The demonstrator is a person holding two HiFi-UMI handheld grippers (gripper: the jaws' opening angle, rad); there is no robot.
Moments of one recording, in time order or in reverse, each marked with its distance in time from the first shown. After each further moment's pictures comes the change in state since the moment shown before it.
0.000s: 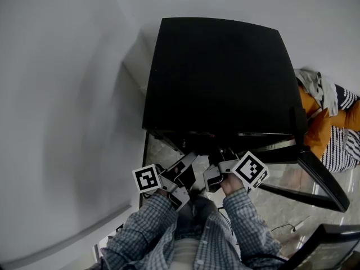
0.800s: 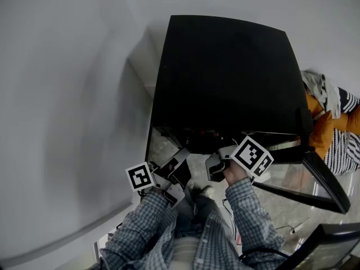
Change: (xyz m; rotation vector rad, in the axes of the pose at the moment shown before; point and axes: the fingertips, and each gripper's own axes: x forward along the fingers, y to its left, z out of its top) left arm -0.023 -0.009 0.029 0.022 -0.076 -0.030; right arm 0.033 0.015 0.005 -0.148 0.048 -0.055
